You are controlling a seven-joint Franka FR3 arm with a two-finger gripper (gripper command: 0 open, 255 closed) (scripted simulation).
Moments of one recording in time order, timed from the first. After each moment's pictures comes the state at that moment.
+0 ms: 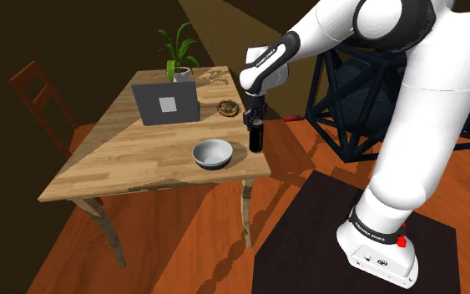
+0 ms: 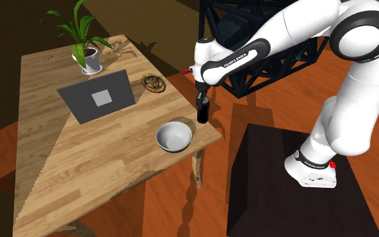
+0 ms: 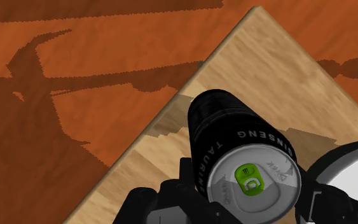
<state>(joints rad) -0.15 0.16 -0.16 -2.14 0.02 2.31 -0.23</state>
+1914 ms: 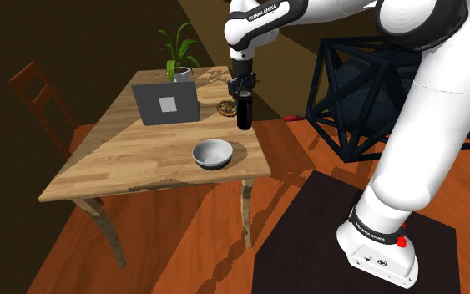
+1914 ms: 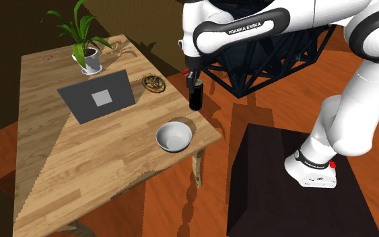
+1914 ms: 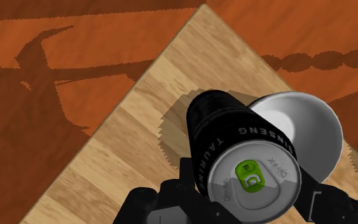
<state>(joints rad) -0.09 0.07 -0.11 -1.87 0.00 1.95 -0.12</state>
